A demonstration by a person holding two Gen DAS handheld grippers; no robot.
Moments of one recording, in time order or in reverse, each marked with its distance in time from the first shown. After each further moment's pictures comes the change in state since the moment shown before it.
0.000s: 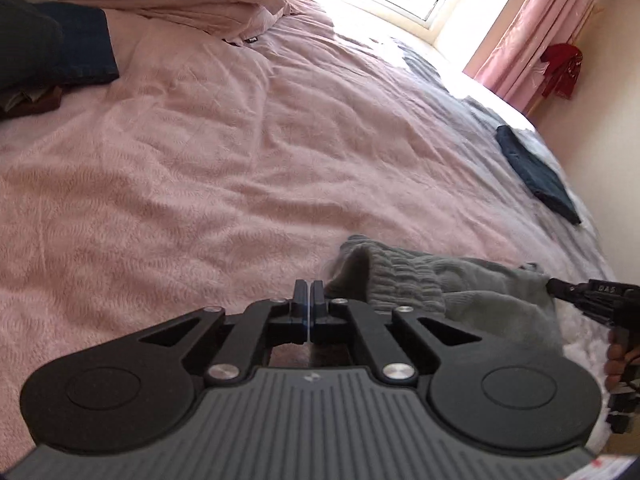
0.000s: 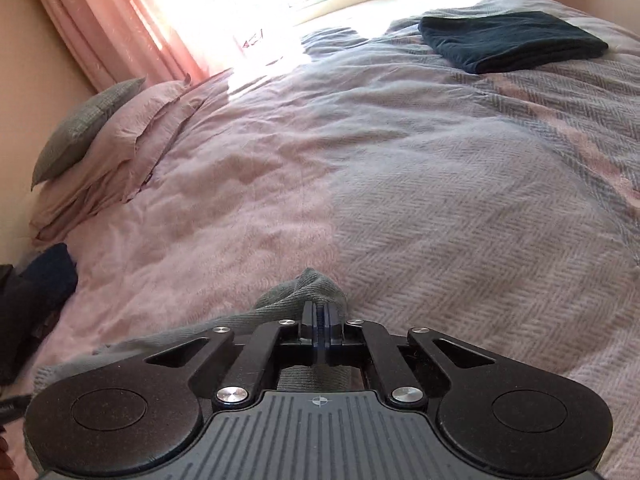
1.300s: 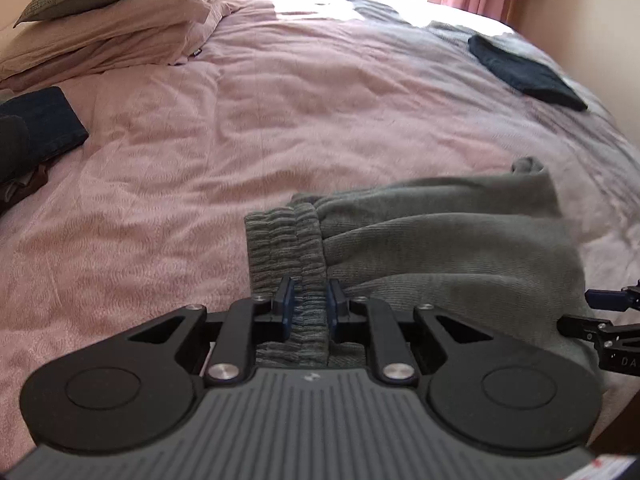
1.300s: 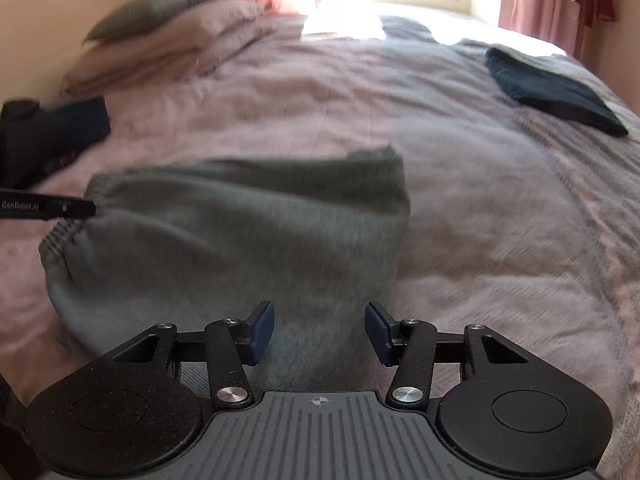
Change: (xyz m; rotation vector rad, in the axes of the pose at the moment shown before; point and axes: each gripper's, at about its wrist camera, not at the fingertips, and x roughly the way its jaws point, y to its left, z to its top) left arm 0.006 -0.081 -0.034 0.365 0.089 0.176; right arm -0.053 0.068 -0.112 -0.425 0.166 -0.124
